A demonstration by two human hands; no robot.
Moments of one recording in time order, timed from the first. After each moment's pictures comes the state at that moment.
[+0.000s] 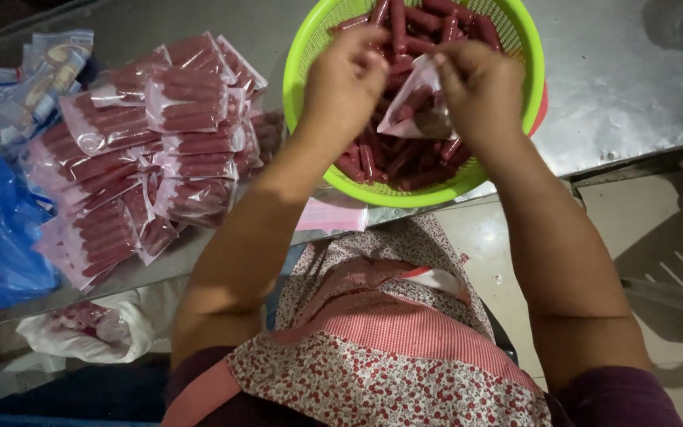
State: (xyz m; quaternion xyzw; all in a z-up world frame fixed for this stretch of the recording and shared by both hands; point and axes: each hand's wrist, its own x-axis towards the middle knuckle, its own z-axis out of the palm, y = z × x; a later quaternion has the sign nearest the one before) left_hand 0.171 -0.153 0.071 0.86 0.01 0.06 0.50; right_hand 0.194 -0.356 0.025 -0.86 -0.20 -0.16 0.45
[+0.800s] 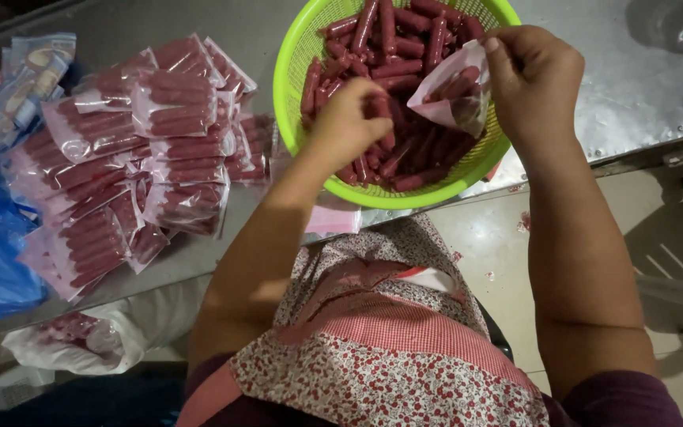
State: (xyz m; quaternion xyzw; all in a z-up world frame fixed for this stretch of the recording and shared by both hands) left_hand 0.146 -0.168 0.091 0.86 0.08 -0.20 0.46; right_hand 0.195 -0.412 0.034 -0.85 -0.21 -0.24 0.42
